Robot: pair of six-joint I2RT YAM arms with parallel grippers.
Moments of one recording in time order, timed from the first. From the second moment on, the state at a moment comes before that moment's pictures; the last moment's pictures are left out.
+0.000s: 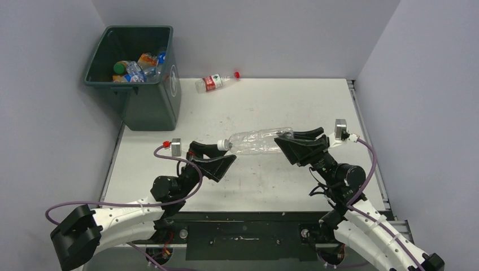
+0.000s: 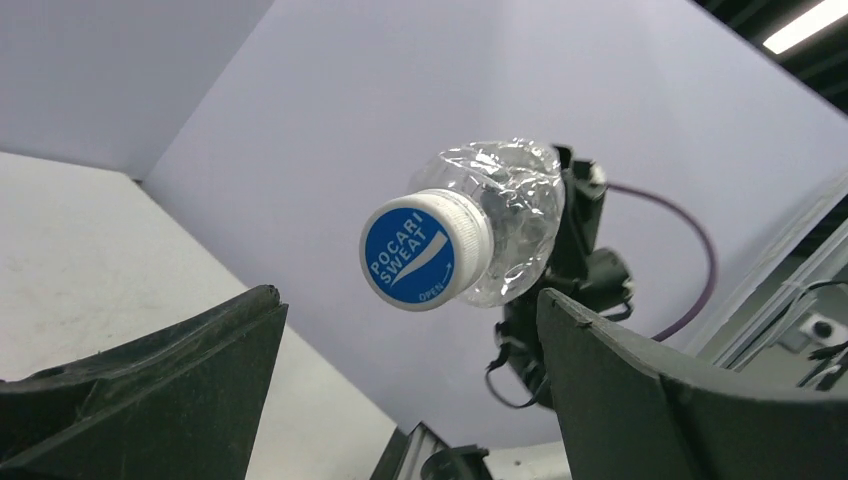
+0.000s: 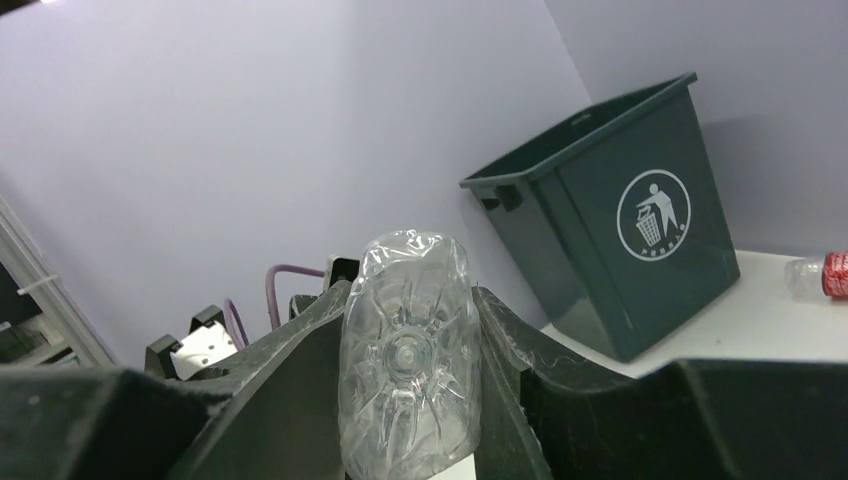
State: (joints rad) left arm -0.95 0.90 0.24 1.19 -0.07 -0.80; right arm 0.58 0.61 0.49 0.68 -0.33 0.78
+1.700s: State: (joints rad) left arm -0.80 0.89 0.55 1.23 -0.09 -0.77; right arm 0.60 0.55 0.56 0.55 -0.22 0.76
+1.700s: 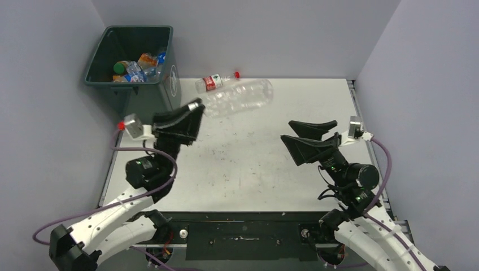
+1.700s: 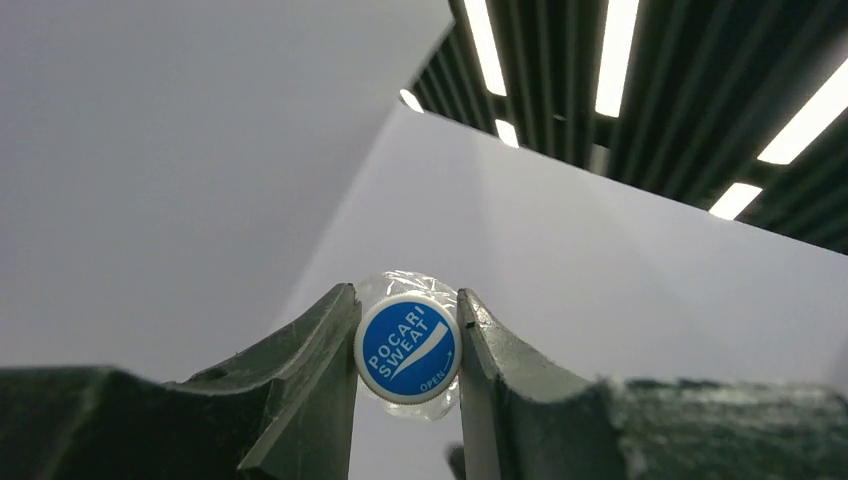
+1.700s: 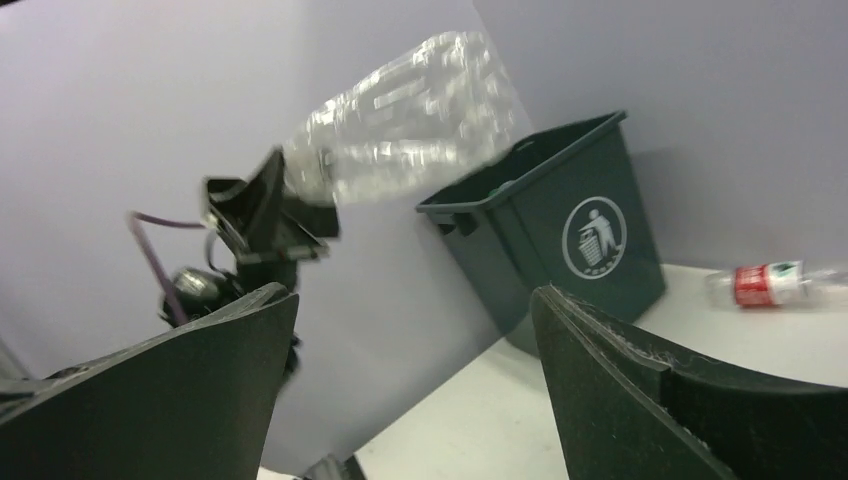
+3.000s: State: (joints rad) left arm -0.37 1.66 1.79 0.36 -0.35 0.19; right arm 0.60 0.60 0.57 0.04 0.05 0.52
